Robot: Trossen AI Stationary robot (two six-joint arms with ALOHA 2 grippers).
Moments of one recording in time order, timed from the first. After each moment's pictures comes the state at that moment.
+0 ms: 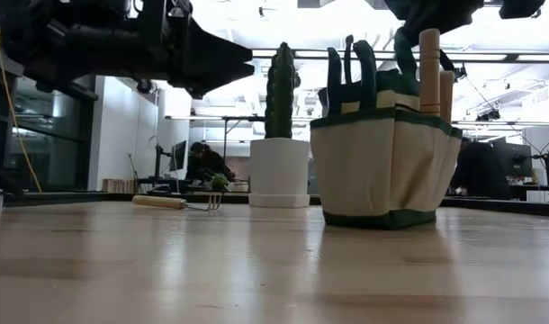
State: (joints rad) left arm -0.13 1.48 0.43 1.09 -0.17 0.03; right arm 0.20 1.12 1.03 -0.73 0.21 -0.45
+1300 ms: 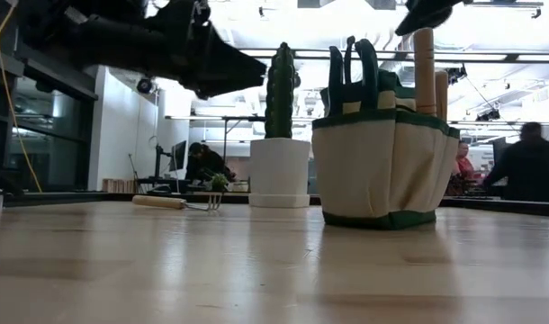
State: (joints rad) left arm -0.13 1.48 0.53 0.89 -0.25 0.03; right arm 0.21 1.03 1.03 -0.72 0.26 0.07
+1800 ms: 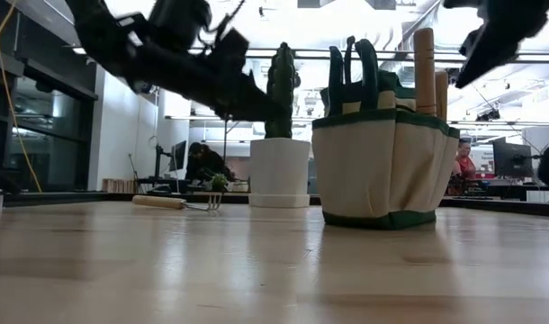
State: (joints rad) left arm 0.08 1.59 0.69 0.68 -0.13 0.07; right arm 0.38 0.99 0.87 -0.91 0.37 0.66
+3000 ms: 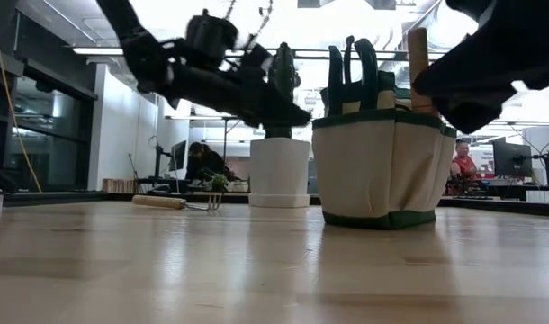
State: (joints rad) left arm 0.23 1.75 0.84 0.72 0.17 0.13; right arm 0.64 1.53 0.52 0.60 0.49 0.52
